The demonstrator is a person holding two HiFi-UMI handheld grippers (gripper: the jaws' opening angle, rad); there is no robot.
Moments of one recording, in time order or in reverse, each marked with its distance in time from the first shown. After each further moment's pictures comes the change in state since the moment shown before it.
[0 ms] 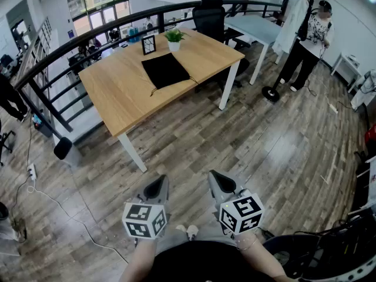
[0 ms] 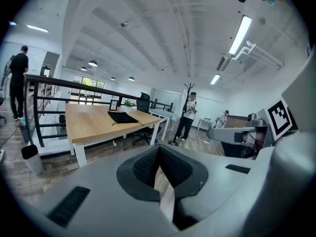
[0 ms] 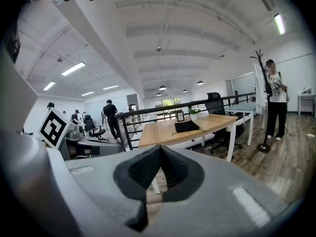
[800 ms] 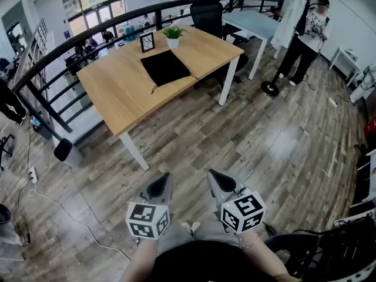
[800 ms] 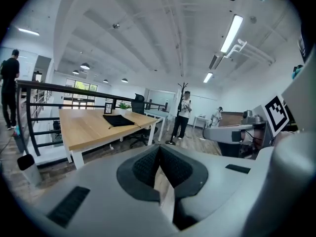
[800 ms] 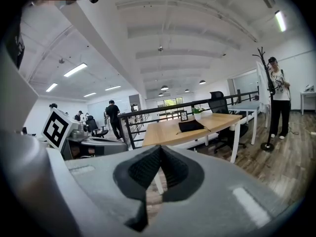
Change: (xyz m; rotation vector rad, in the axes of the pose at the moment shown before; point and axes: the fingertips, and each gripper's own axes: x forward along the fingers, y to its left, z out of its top) left arm -0.004 0.003 -0.001 0.074 -0.005 -0.060; right arm 0.008 0.023 -0.007 0.005 0.001 0.029
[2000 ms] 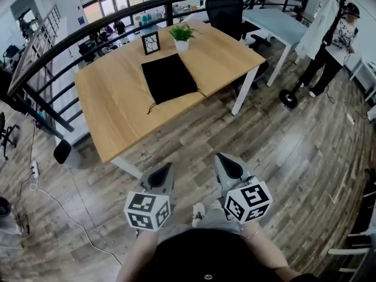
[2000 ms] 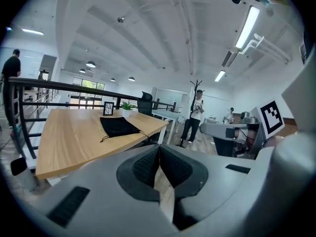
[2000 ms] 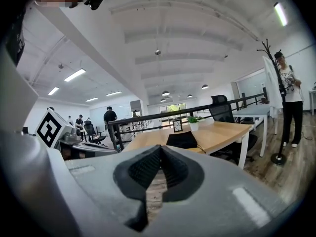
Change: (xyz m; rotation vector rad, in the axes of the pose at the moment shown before) left arm 0.222 0.076 0.082 -0.042 0.008 0.089; right arm 0.176 -0.196 0.083 -0.011 -0.084 0.049
